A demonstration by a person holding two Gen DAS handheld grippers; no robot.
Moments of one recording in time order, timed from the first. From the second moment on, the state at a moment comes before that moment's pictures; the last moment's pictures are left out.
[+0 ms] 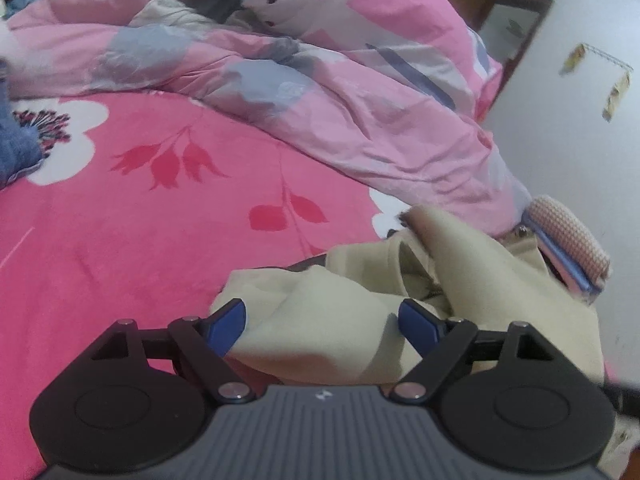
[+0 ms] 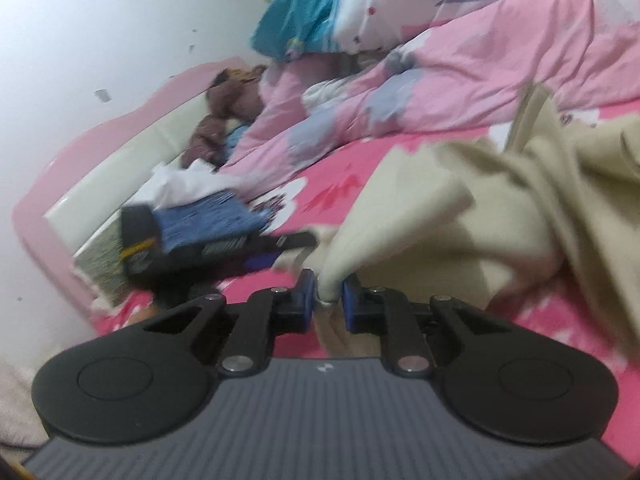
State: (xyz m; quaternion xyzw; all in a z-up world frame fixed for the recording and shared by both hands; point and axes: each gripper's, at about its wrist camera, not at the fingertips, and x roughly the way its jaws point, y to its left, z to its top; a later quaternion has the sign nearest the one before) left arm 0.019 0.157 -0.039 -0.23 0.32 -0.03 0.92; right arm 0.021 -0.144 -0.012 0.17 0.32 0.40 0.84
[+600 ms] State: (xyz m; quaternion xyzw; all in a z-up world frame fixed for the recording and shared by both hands) left arm 0.019 0.128 -0.013 -0.20 0.30 -0.12 0.92; right arm -0.029 -0.085 -0.049 0.06 0.38 0.42 0.82
